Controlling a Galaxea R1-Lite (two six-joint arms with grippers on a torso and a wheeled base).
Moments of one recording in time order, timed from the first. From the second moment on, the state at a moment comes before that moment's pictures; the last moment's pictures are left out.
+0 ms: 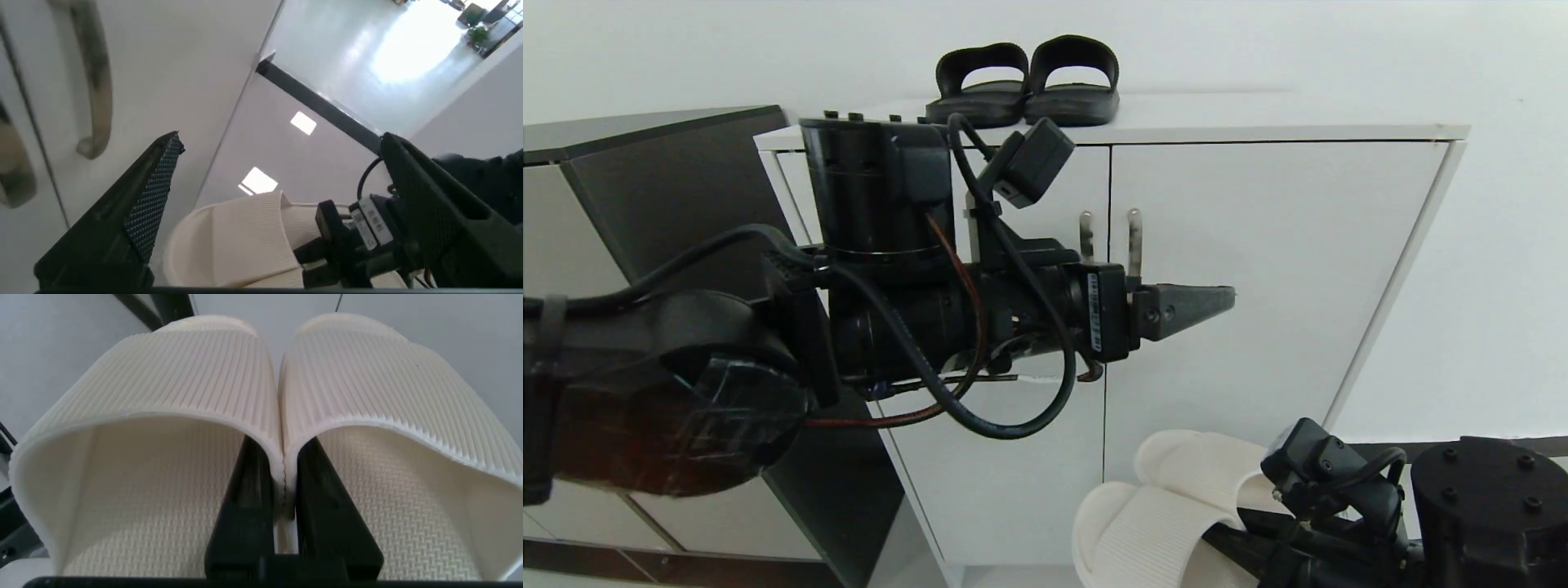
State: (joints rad) left arm -0.76 1.68 -1.14 -0.47 -0.38 -0.26; right arm 0.91 1.51 -0.39 -0.72 -0.12 0.02
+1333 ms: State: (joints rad) left arm -0.68 1.79 -1.30 -0.43 -0.30 -0.28; right arm 0.91 1.52 -0.39 -0.72 -0.13 0.02
